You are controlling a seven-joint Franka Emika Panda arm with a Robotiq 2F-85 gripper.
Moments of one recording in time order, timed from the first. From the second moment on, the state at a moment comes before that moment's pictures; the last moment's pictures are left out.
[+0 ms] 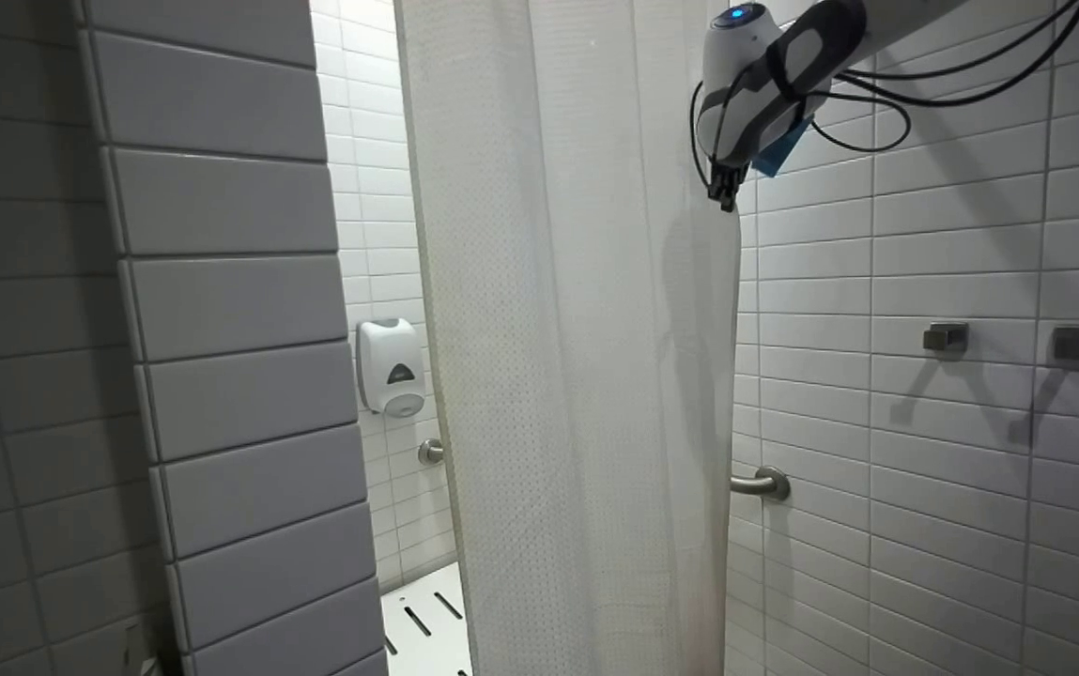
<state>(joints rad) -0.24 0.11 -0.29 -1.60 -0.54 2.50 -0.32</state>
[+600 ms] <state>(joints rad) -0.24 0.24 -0.28 -1.38 -0.54 2.22 -0.24</state>
